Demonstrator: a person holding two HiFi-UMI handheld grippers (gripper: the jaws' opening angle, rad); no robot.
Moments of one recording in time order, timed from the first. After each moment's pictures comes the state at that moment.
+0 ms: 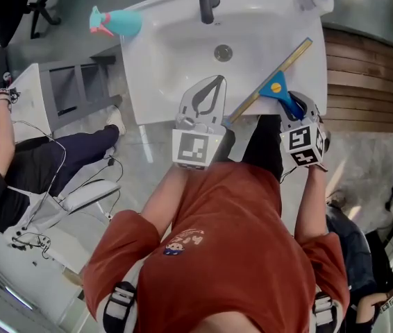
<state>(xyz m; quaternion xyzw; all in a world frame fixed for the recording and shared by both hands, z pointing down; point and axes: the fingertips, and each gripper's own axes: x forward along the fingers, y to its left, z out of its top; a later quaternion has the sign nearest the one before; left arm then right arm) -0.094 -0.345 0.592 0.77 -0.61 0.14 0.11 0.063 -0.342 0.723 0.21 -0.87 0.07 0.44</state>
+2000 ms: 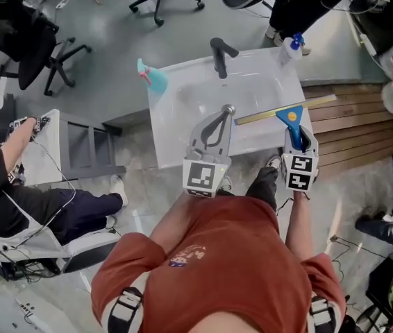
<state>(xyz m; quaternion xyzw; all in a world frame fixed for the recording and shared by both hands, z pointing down) -0.120 -0.271 0.448 0.81 -0.59 0.03 0.01 0.077 -0.308 0.569 0.52 -0.80 0.10 0.28</state>
